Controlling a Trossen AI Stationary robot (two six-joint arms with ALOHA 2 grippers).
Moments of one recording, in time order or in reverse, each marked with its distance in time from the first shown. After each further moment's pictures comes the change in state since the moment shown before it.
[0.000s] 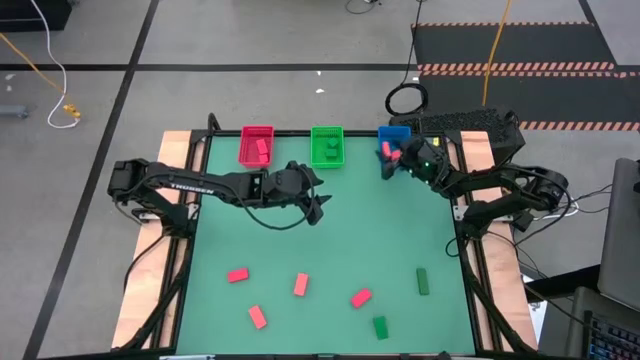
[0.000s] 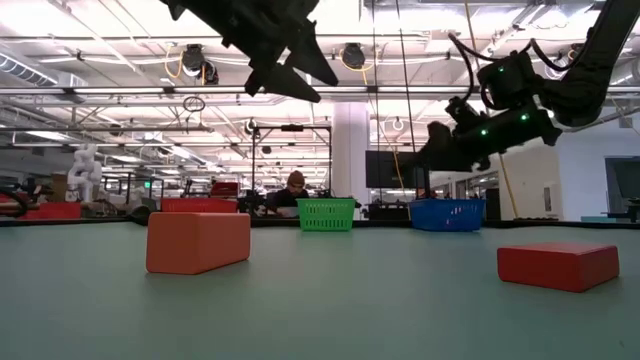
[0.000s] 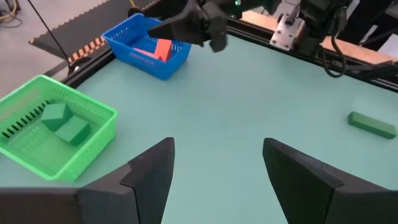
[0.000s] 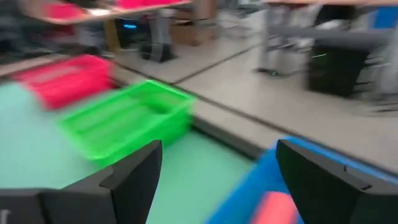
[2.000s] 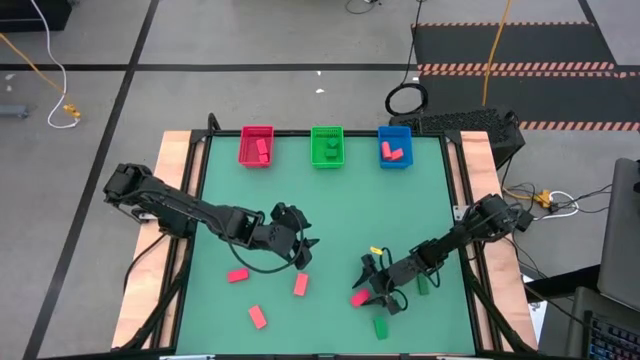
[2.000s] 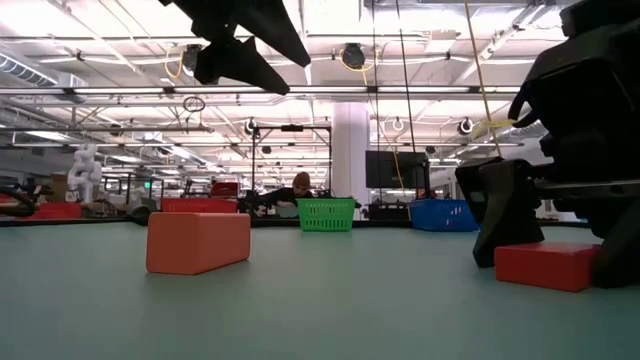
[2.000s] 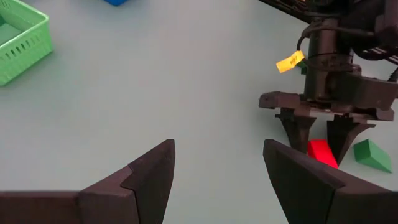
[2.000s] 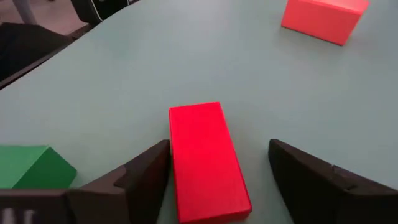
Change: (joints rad) left arm -0.325 0.000 0.001 -0.209 -0.158 -0.362; right arm 1.198 0.537 0.187 0.064 -0.072 -0.043
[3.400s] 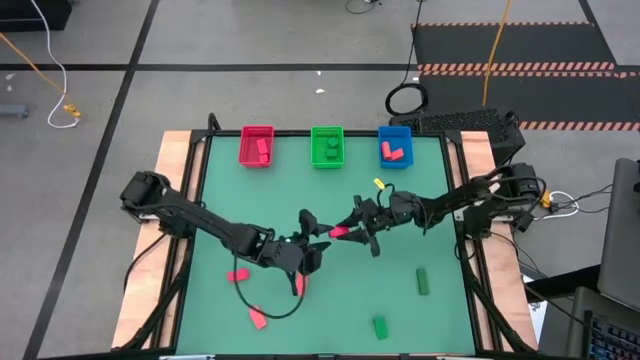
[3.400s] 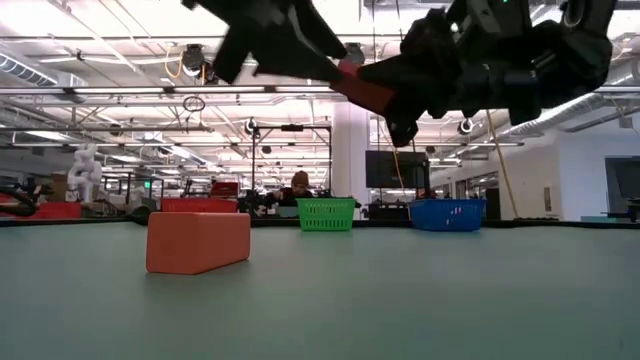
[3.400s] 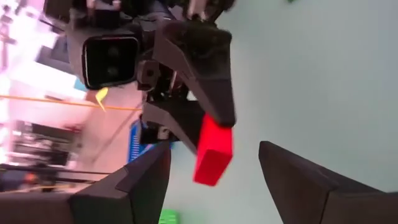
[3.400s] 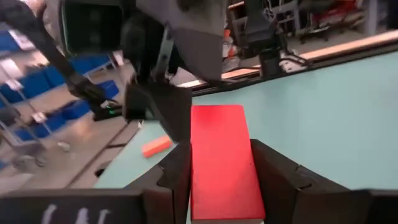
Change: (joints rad) left arm -0.066 0.159 0.000 0.368 -0.237 1.308; right arm -0.511 -0.310 0.014 0.100 -0.308 0.262
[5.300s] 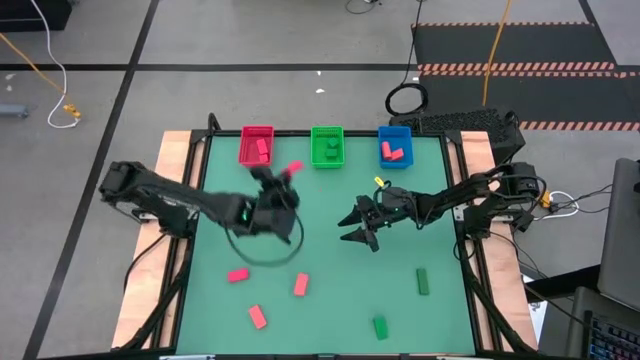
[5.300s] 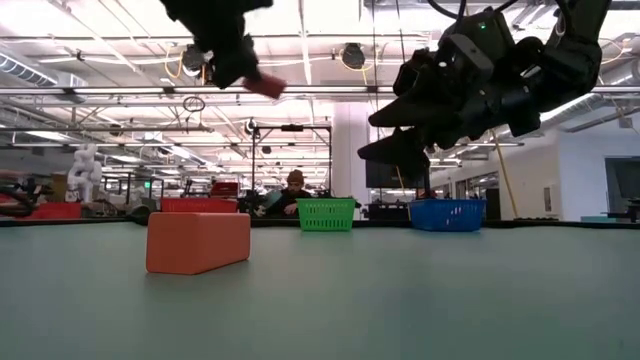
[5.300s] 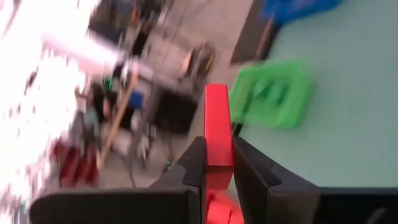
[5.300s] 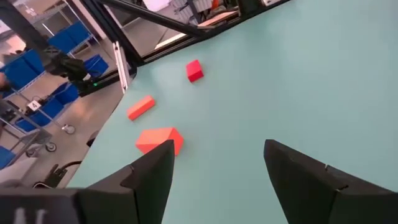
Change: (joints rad) left arm 0.176 -0.209 0.000 -0.554 -0.472 -0.508; right arm -0.072 0.000 -0.002 -0.209 -0.062 0.068
